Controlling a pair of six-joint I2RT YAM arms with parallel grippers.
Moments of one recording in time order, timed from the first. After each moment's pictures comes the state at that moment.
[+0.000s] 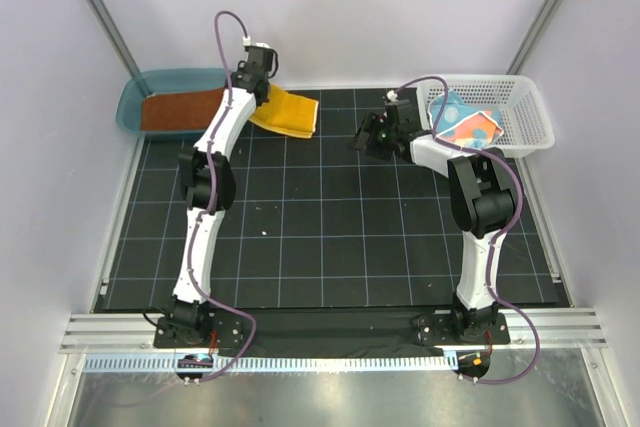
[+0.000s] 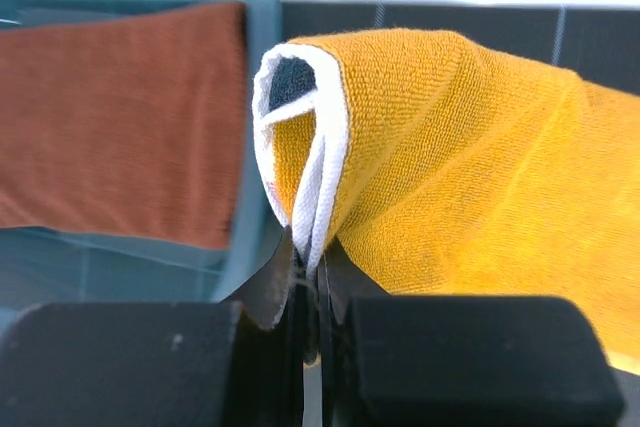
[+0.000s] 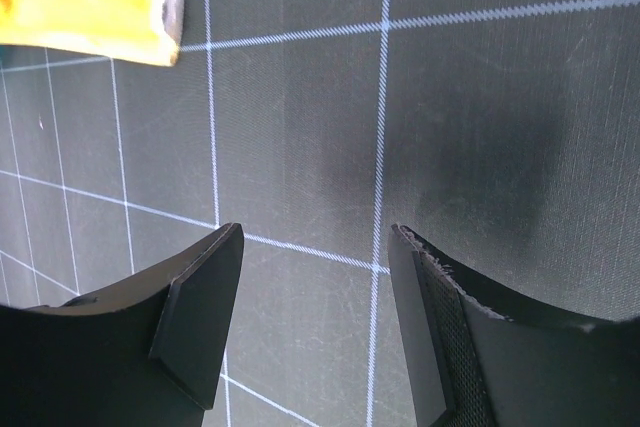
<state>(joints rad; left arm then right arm) -0.26 2.53 2.51 -0.73 -0.46 -0.08 0.29 2.04 1.36 -0.03 -0.23 0.59</state>
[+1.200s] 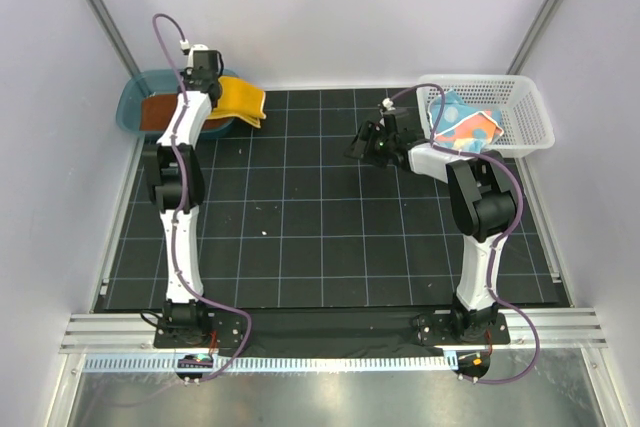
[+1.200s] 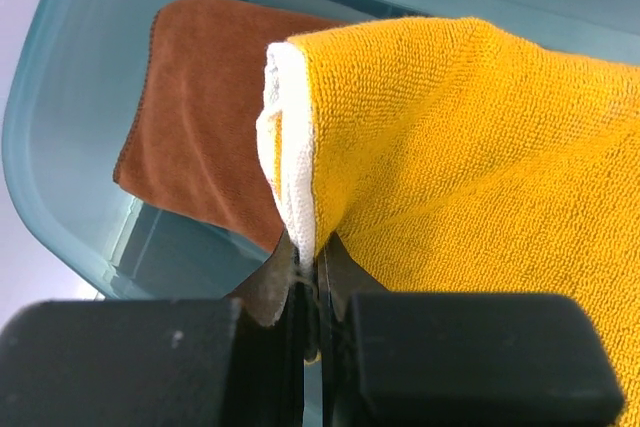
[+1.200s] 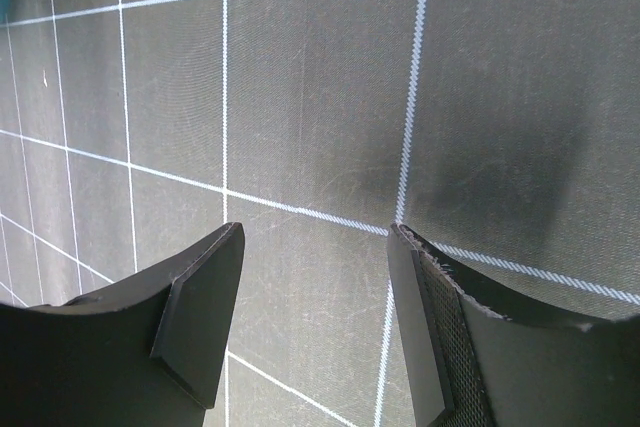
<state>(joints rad) -0.03 2.41 2.23 -0.49 -0.58 -0.05 0.32 2.00 1.26 0.05 -0.27 0.59</state>
